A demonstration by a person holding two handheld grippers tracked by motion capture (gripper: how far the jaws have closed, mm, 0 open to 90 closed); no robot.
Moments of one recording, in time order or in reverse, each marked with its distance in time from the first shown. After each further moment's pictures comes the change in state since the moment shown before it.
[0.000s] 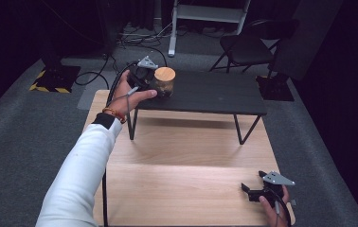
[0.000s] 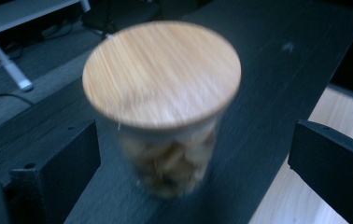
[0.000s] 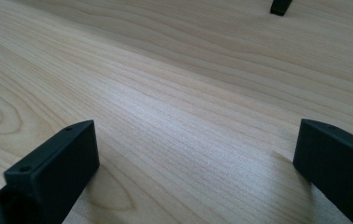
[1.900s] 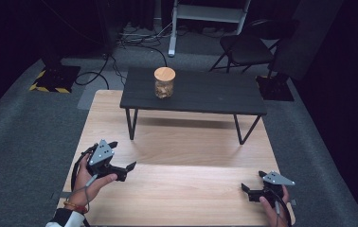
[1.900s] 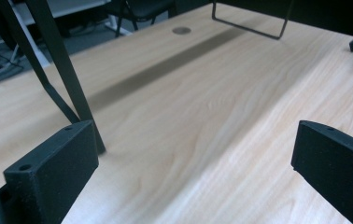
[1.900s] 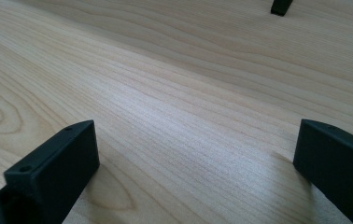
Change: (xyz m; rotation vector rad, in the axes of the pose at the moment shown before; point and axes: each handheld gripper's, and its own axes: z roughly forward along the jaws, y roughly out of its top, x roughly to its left) left arm -0.098 -0.251 -0.078 -0.118 0.087 -0.058; right arm 0.000 0.000 0.000 0.000 0.002 -0.003
